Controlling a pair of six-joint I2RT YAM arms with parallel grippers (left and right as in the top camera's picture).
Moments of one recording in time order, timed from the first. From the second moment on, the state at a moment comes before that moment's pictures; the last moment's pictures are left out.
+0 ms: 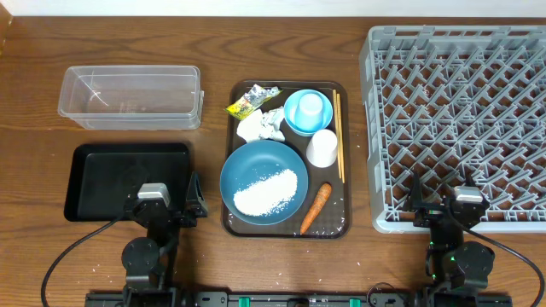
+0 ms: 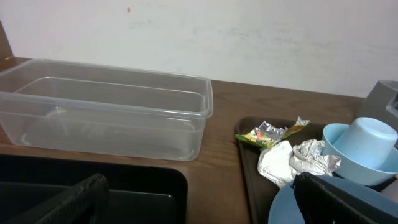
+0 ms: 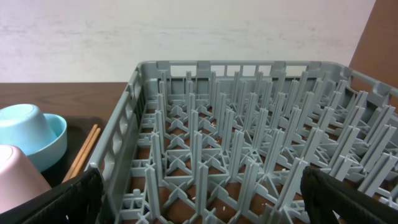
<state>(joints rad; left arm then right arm) 0.00 0.01 0.03 -0.13 0.03 -0.14 -0.09 0.01 0.01 -0.07 -0.01 -0.01</state>
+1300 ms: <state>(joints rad) 0.00 0.01 0.03 -0.13 0.03 -0.14 -0.09 0.01 0.01 0.02 -0.27 0.31</state>
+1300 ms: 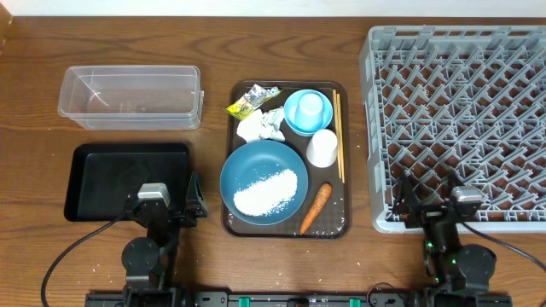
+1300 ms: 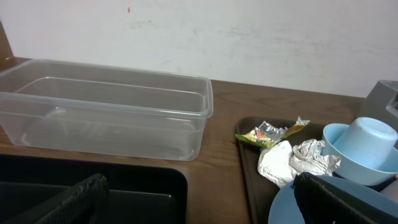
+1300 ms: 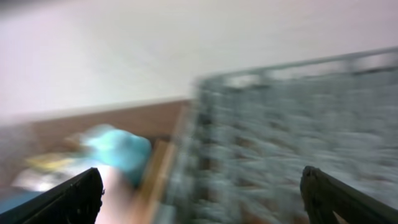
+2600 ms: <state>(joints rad) 0.00 0.01 0.03 -0.13 0.02 -0.14 0.27 1.24 1.44 -0.80 -0.32 0.26</state>
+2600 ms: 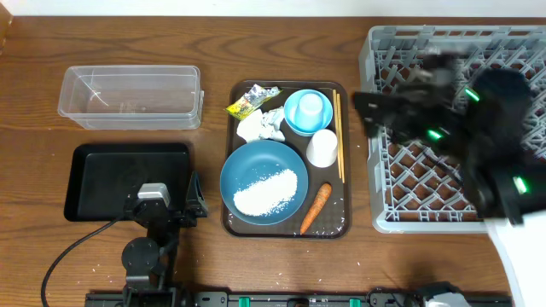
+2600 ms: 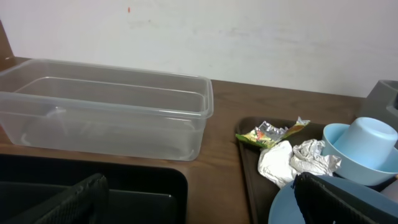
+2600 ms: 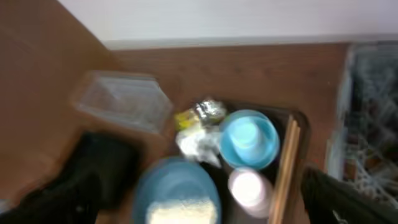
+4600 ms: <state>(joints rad) 0.00 0.01 0.03 -0.13 0.02 -0.14 0.49 2.07 1.72 -1.19 -0.06 0.18</state>
